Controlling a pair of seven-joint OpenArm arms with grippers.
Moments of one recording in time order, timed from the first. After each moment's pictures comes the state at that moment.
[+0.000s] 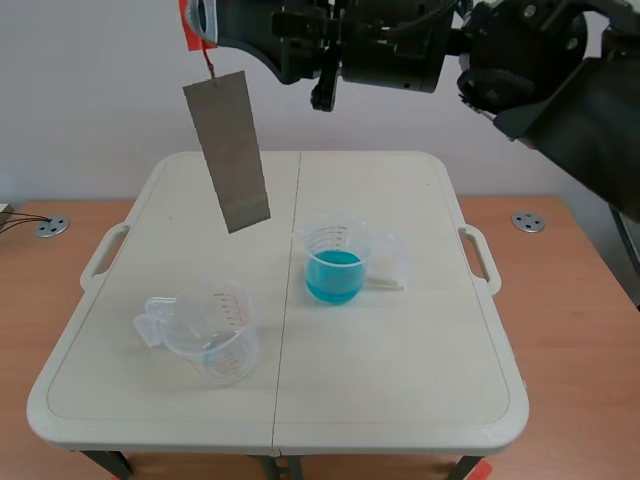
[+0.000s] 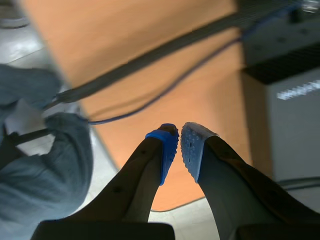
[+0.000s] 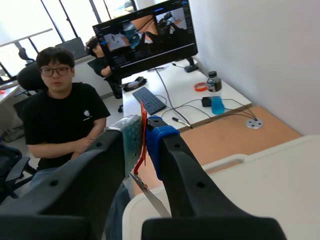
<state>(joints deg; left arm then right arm) 59.3 -24.5 13.9 71.8 -8.5 -3.7 -2.2 32.0 18.9 -35.2 81.8 63.8 44.8 -20.3</state>
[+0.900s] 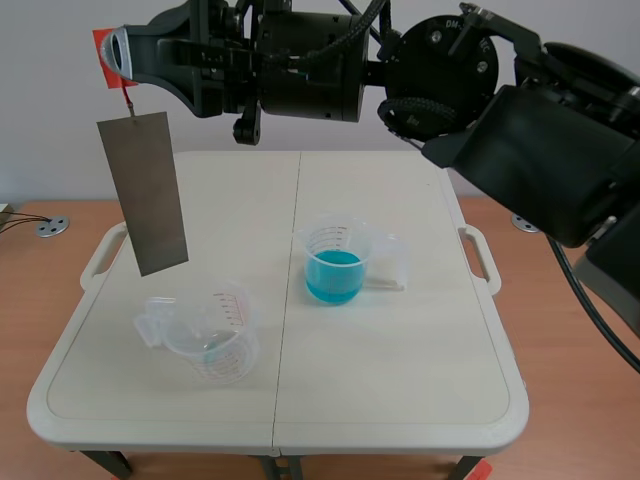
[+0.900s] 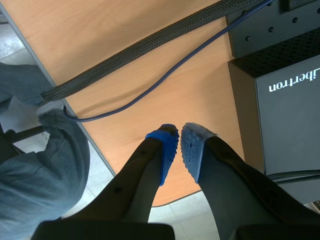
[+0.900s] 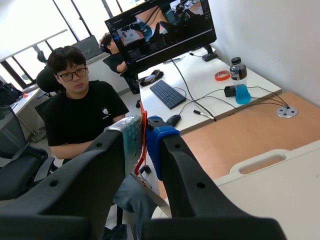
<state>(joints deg) 58.5 -24.2 15.0 71.7 -8.2 -3.5 0.4 31.9 14.0 -41.7 81.8 64.0 37.3 -20.3</state>
